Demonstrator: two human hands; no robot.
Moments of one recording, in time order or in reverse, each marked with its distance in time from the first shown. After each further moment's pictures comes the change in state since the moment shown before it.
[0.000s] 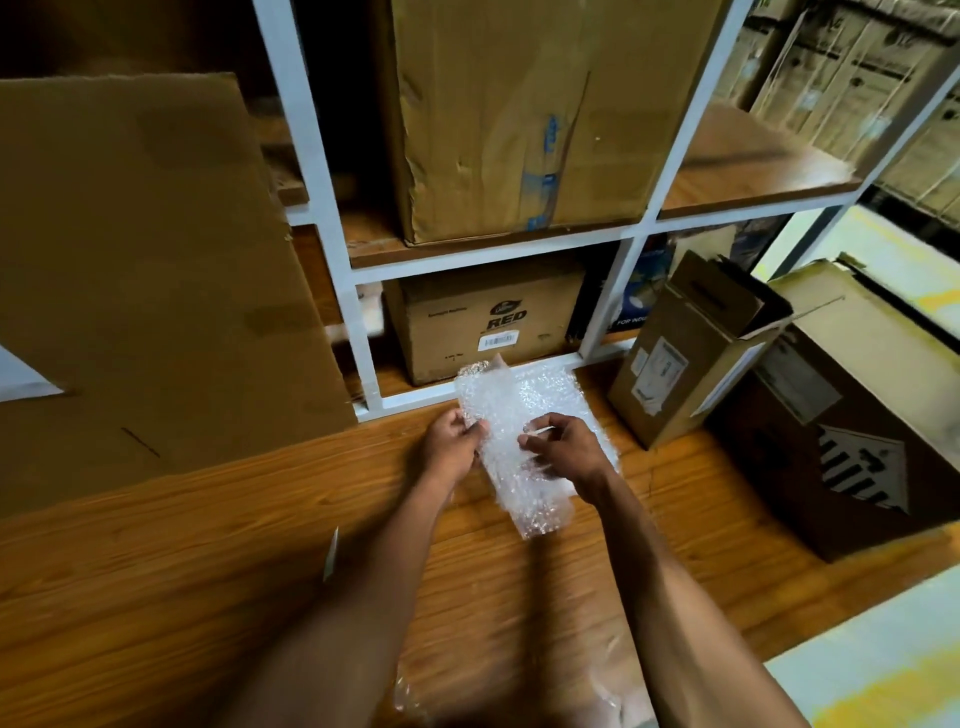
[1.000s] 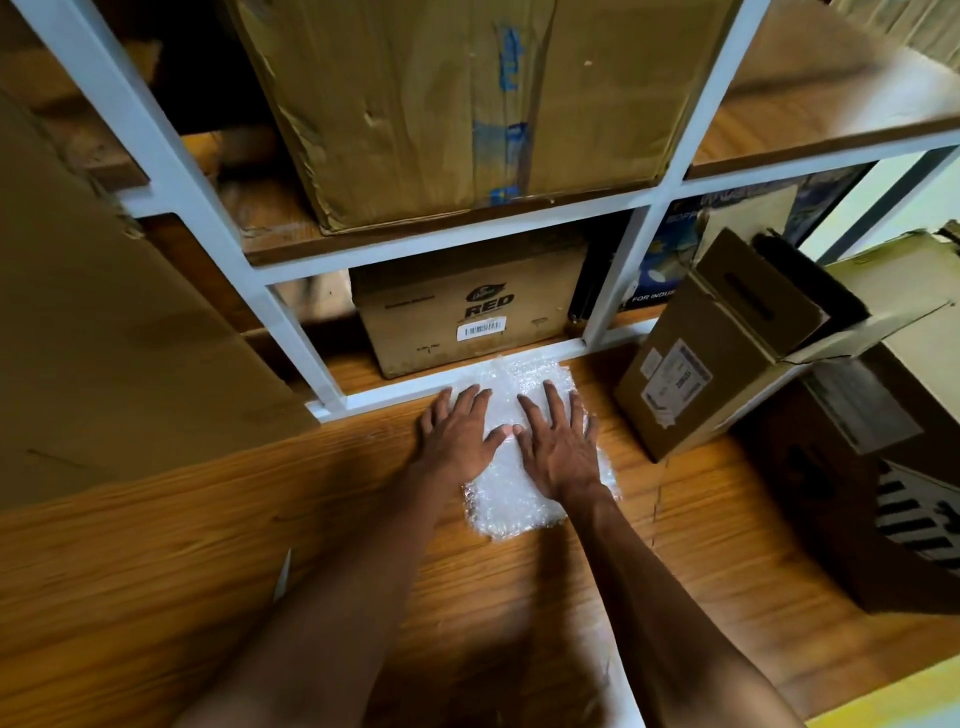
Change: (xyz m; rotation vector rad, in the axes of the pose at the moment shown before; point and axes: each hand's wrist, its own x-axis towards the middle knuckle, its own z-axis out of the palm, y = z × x) left_hand 0.088 -0.020 0.059 1.294 -0.151 0.215; right_hand 0.092 0.052 -0.023 -1.203 0.102 -0.197
